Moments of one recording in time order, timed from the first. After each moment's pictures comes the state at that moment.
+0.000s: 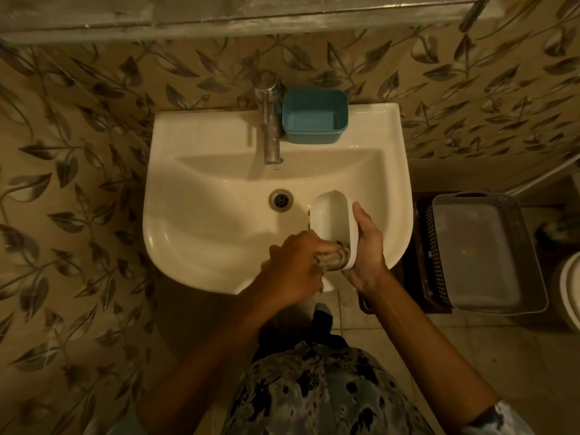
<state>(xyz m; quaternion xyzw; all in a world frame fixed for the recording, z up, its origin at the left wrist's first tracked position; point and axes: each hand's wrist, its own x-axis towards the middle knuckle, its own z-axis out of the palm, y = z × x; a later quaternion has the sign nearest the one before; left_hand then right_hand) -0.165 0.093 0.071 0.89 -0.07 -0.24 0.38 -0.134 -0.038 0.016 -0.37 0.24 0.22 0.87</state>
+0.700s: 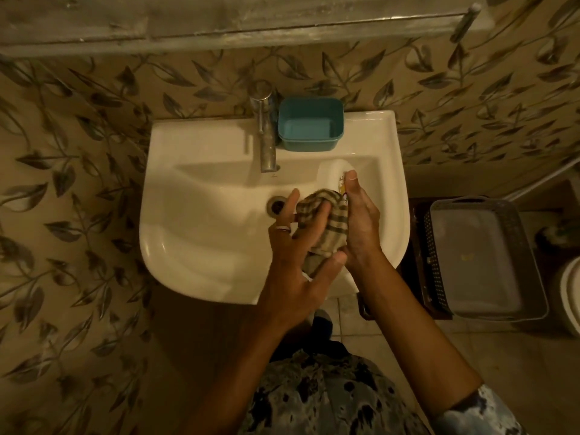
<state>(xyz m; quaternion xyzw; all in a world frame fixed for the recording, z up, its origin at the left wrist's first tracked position) -0.178 0.080 0.067 0.84 -0.06 0.02 0.54 -0.097 -0.023 0.049 -0.46 0.28 0.10 0.84</state>
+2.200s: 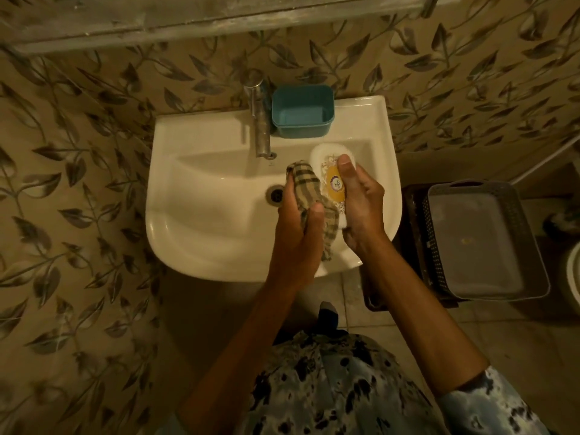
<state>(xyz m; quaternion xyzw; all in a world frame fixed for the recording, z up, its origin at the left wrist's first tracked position) -0.178 0.050 0.085 0.78 0.09 0.00 0.62 -0.119 -0.043 0.053 -0.55 0.19 0.05 0.81</state>
